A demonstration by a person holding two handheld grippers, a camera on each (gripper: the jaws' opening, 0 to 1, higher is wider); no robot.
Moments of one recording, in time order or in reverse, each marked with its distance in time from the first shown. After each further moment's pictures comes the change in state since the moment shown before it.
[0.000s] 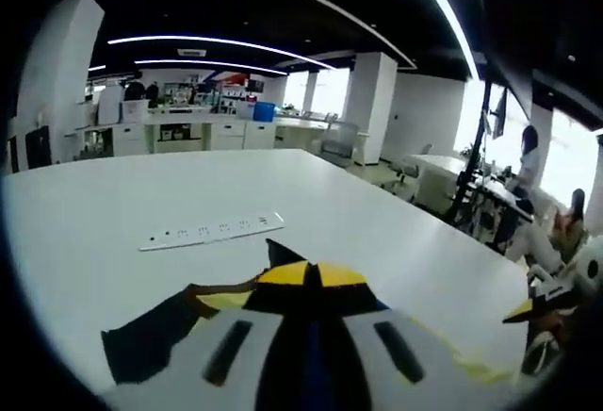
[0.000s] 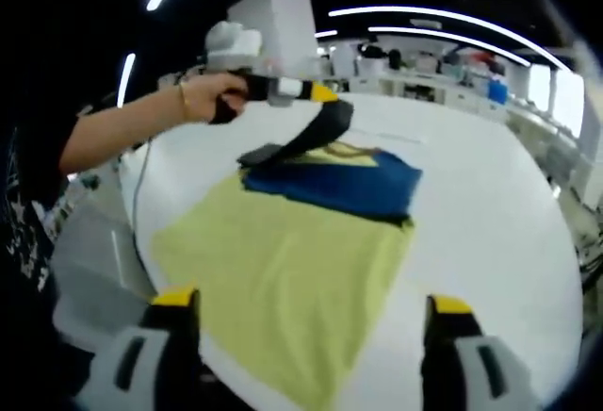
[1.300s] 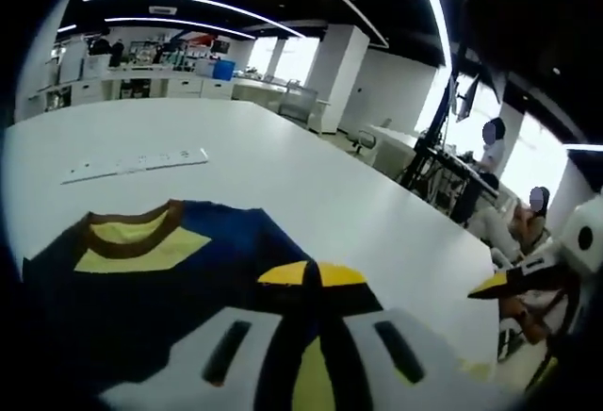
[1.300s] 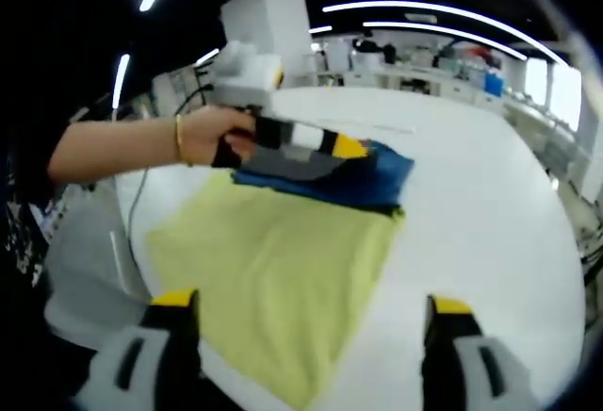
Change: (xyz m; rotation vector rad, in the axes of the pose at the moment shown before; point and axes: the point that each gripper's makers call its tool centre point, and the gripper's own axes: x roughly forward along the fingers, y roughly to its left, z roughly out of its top) left arm 0.029 -0.086 -0.091 -0.026 0.169 -0.226; right arm 0.007 -0.008 -0.005 0.024 0.015 -0.005
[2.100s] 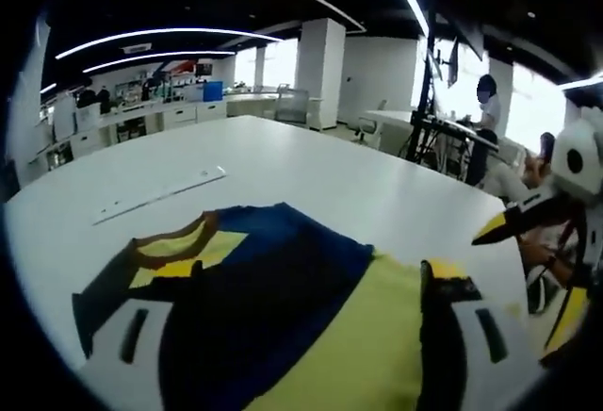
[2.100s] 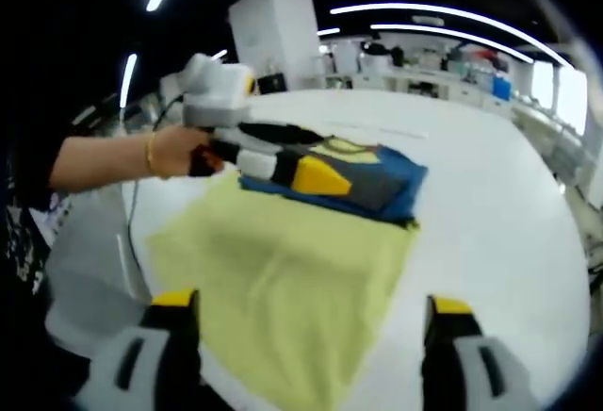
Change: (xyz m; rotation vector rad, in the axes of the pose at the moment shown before) left arm -0.054 0.029 -0.005 0.189 -0.004 0.089; right arm 0.014 0.011 0.010 -0.017 -0.009 0.040
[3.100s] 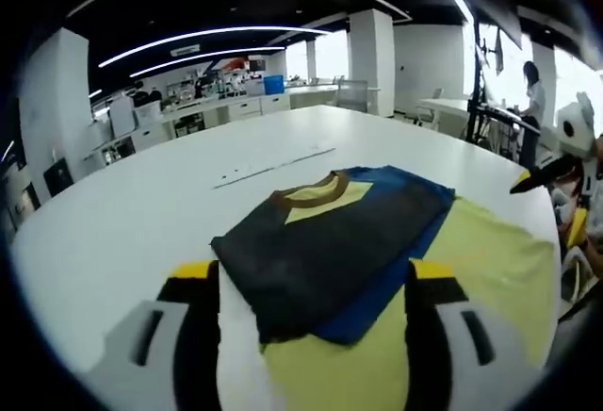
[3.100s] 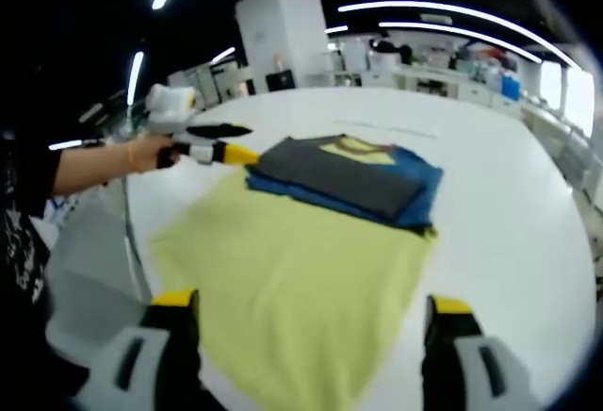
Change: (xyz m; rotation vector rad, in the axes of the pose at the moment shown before) left arm -0.124 0.126 -0.052 -0.014 0.050 0.291; right arm 0.015 0.006 0.004 -0.002 0.028 0.030
